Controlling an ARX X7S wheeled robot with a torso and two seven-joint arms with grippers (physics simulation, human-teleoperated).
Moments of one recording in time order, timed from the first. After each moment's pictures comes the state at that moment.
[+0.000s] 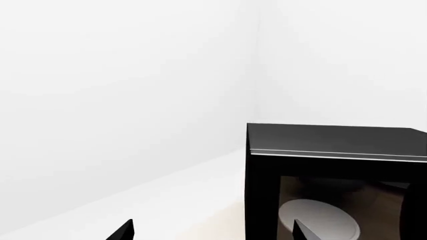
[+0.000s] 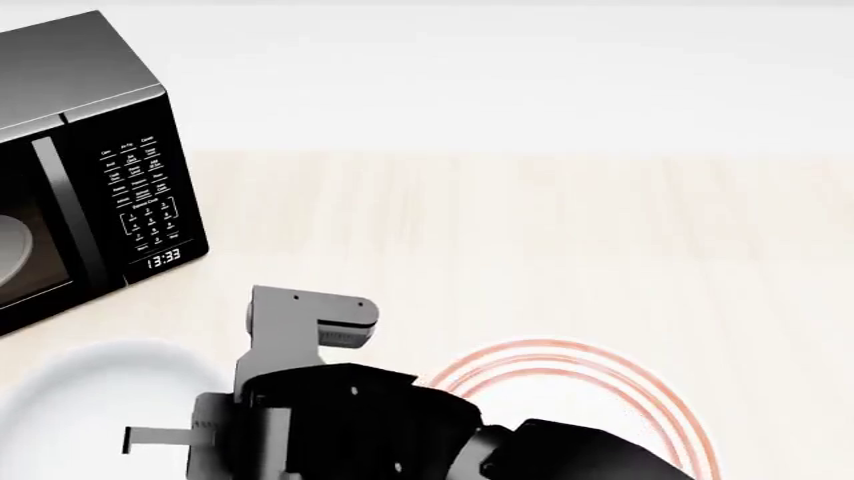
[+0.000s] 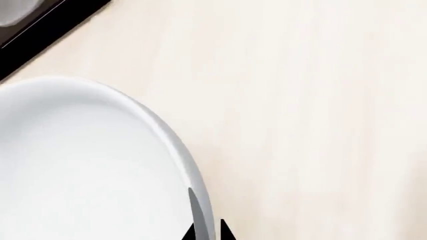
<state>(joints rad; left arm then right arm) 0.07 -0.26 -0.56 0.77 -0.29 -0.66 -0.42 1.31 0.01 -1.60 0.62 2.21 0.36 0.65</state>
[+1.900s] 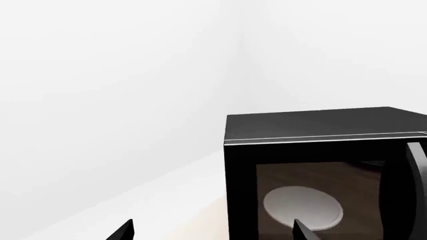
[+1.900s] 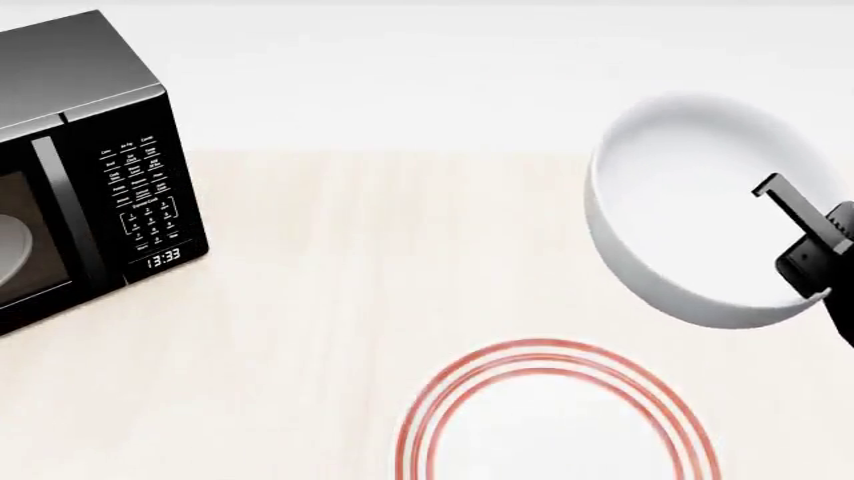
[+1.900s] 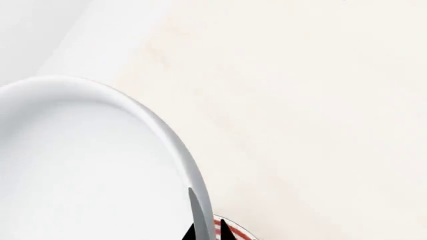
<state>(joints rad) 0.02 -0.30 -0.40 0.72 -0.23 -0.68 -0.48 1.52 0.91 -1.38 0.54 2.44 0.39 0.84</state>
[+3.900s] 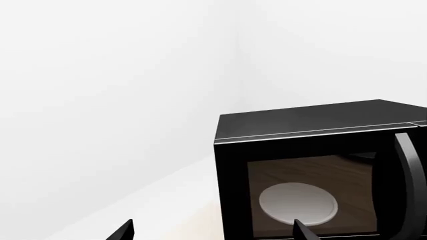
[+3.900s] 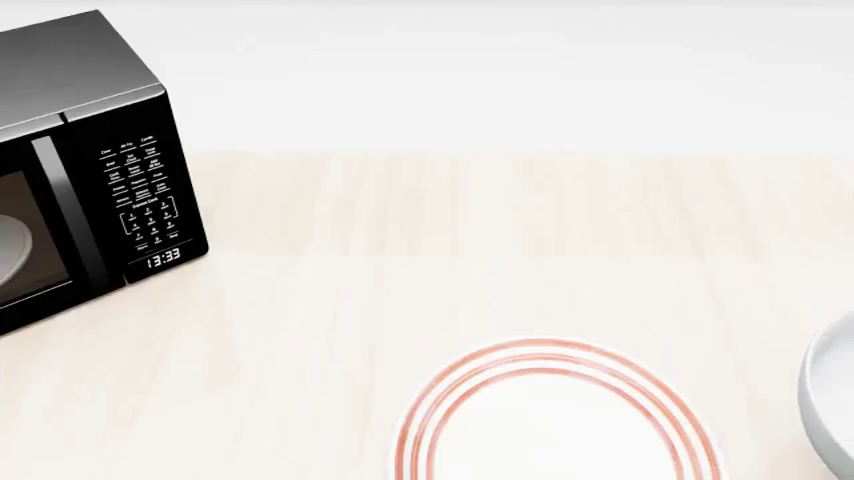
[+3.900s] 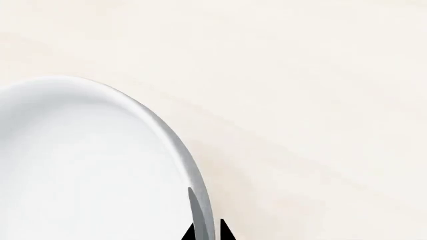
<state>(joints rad) 0.02 -0.33 -0.32 0.70 -0.20 -0.67 -0.53 1.21 1.04 -1.45 0.77 2.39 0.25 0.70</state>
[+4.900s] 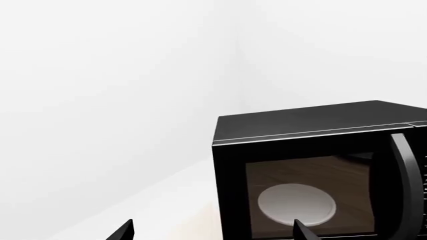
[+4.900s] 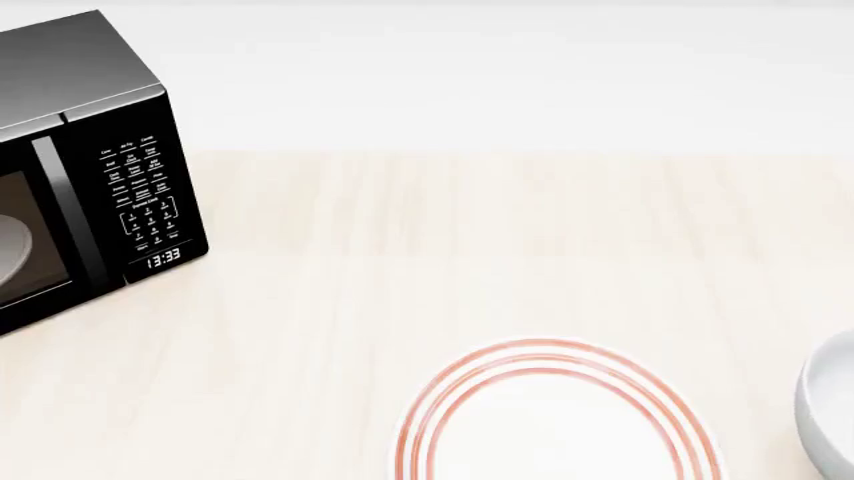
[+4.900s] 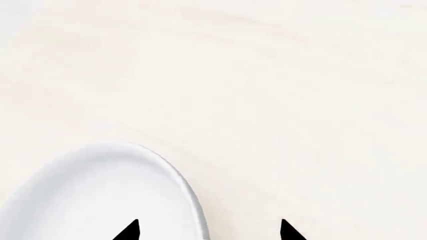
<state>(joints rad) 0.03 -0.33 -0.30 0.71 -0.20 -0.67 -0.54 1.20 1.12 -1.43 0.60 2.26 0.09 0.78</state>
